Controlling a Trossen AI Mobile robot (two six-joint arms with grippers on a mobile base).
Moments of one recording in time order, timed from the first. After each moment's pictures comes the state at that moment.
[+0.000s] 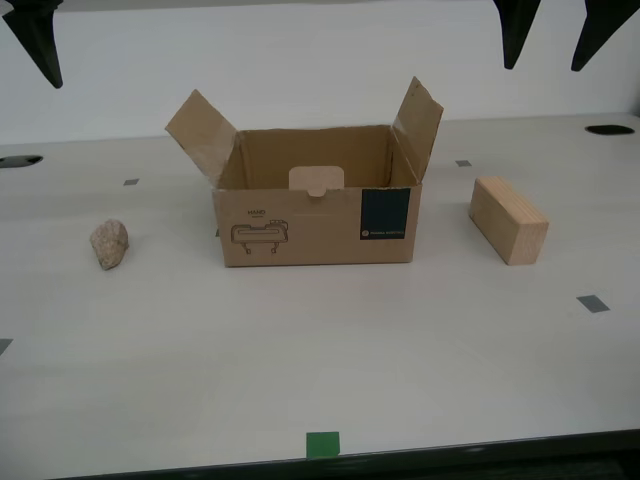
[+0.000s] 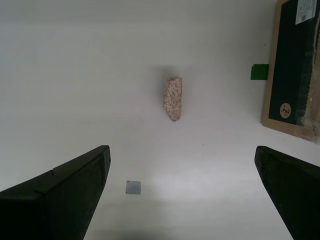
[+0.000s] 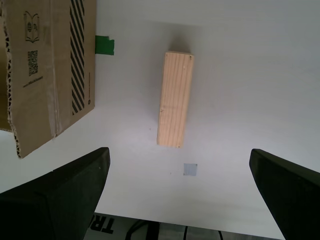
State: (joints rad) arm 0 0.23 1.92 1.78 -1.40 -0.10 0.07; arm 1 0.00 1.44 1.24 -1.13 0.06 -0.10
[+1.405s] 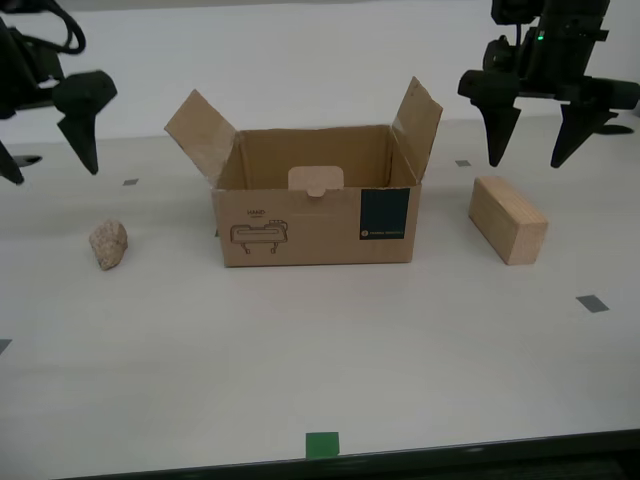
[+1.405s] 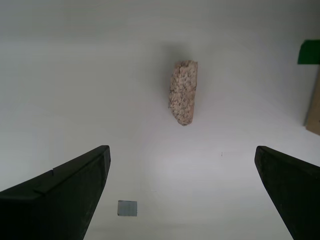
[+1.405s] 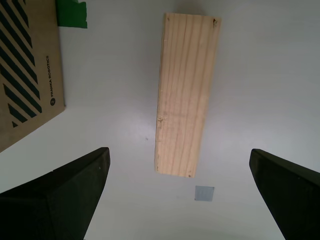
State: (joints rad) arm 0 0.23 1.94 1.39 -1.04 -0.14 0.08; arm 1 0.00 1.61 1.05 -0.88 0.06 -0.10
